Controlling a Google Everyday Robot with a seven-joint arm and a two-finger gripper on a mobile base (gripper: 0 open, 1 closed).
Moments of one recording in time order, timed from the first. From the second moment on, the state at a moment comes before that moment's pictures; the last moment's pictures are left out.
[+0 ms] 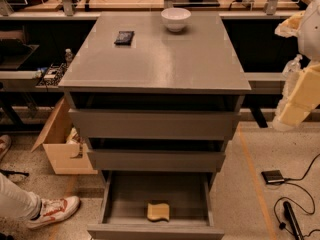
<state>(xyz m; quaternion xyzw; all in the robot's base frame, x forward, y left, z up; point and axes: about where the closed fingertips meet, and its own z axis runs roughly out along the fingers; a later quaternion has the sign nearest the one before) 0.435 -0.205 1.012 -0.60 0.77 -0.07 0.21</state>
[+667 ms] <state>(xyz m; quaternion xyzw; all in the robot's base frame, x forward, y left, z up) 0.436 -0.214 0.990 -0.59 0.78 -0.06 0.19</state>
